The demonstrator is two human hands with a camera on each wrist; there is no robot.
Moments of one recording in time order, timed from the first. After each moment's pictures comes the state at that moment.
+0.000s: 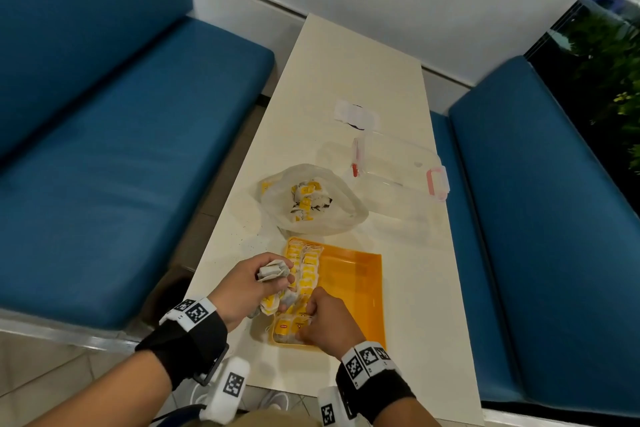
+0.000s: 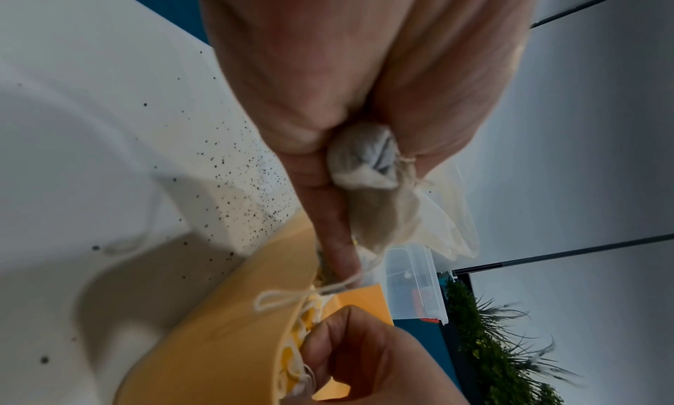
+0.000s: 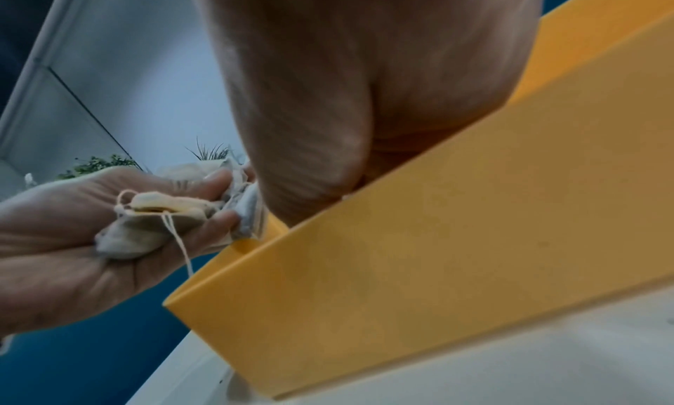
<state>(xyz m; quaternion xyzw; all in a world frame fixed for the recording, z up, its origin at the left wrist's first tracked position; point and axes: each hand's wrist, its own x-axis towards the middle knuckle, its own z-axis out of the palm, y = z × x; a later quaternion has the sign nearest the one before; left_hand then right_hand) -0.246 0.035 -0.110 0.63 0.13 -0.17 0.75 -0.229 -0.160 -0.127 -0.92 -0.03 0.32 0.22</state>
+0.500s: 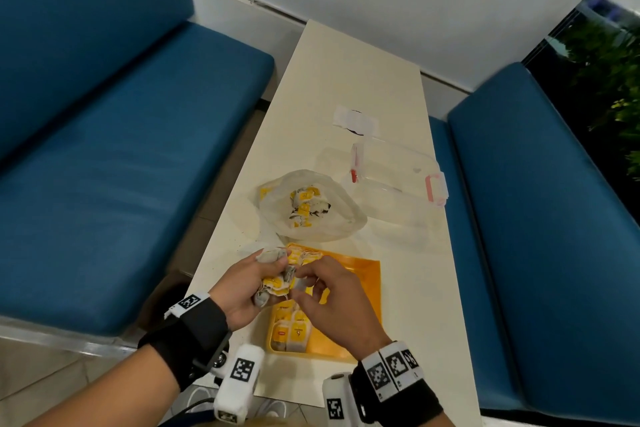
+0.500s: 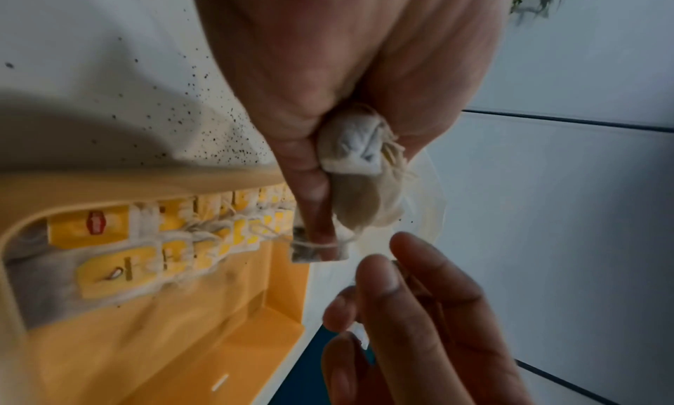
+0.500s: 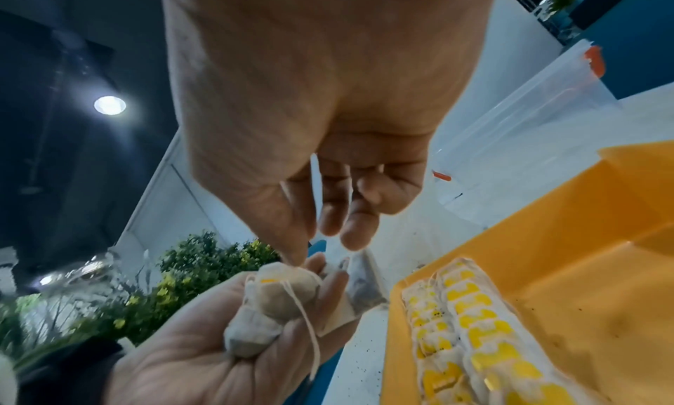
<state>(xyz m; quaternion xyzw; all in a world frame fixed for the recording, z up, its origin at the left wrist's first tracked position) -0.226 0.027 -0.091 0.38 0.24 -0.19 0.87 -0.221 -0.147 -0.045 -0.89 -0.21 0.10 0.39</state>
